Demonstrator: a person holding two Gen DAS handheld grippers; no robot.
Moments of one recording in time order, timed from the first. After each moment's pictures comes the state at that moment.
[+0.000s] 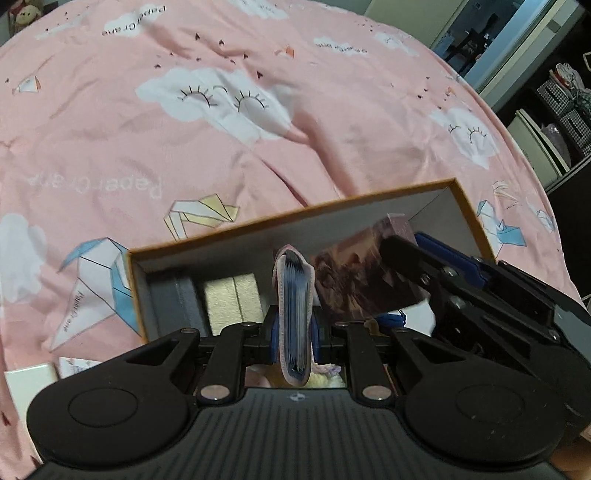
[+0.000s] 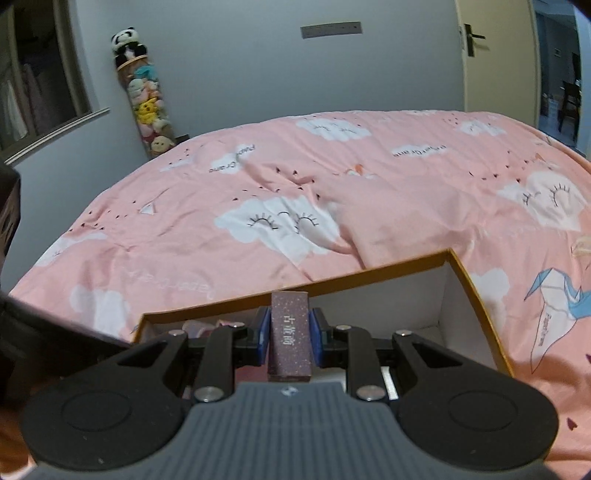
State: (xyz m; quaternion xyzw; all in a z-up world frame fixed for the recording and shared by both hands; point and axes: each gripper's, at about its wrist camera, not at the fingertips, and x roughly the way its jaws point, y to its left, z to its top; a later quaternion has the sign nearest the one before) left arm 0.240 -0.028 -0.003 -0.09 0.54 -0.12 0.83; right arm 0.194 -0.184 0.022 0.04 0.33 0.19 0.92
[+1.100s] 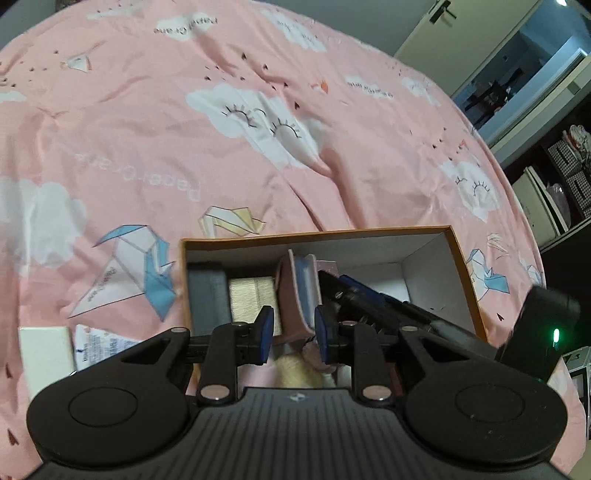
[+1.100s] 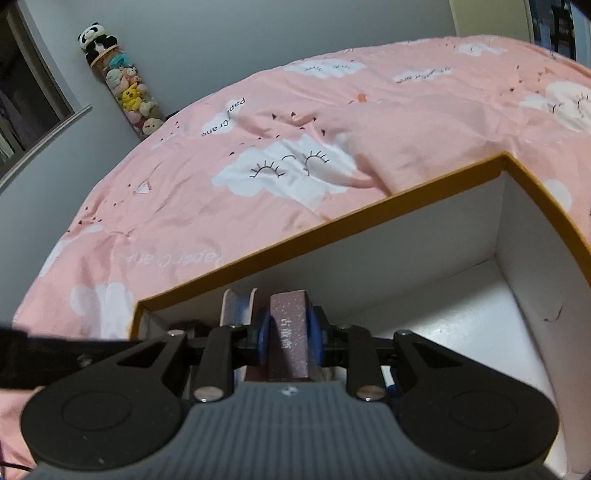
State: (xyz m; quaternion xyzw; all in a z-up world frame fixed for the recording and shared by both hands) left arm 0.205 0.017 0.028 -0.18 0.50 -0.08 0.84; right arm 0.227 -0.161 -0.024 0.12 0.42 0.19 0.88
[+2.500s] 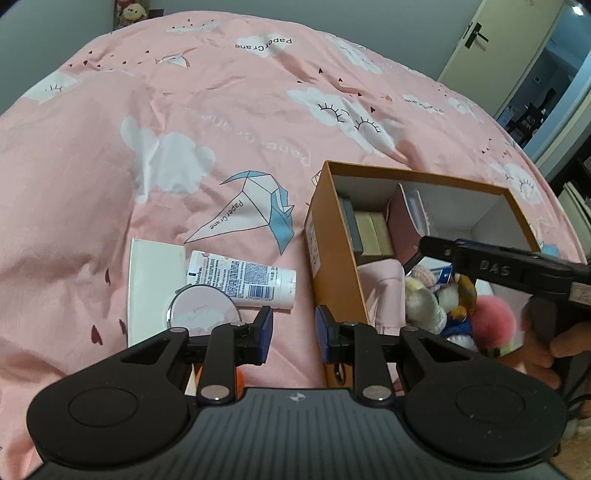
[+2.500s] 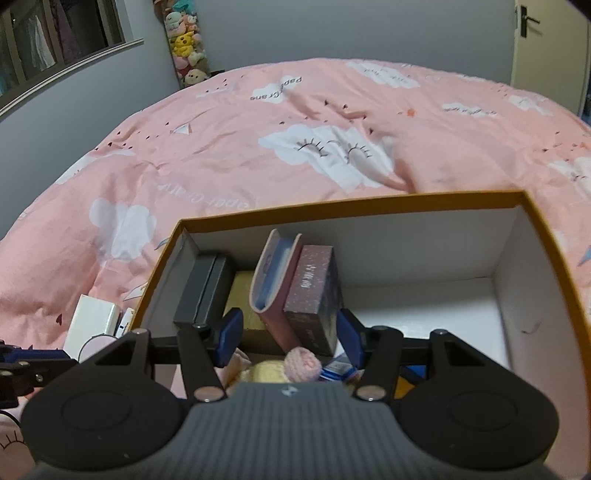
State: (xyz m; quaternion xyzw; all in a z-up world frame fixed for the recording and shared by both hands) left arm 0.090 0.068 -0.003 -0.14 0.47 0.00 0.87; right arm 0.170 -0.143 -0.006 -0.04 0.40 0.24 0.89
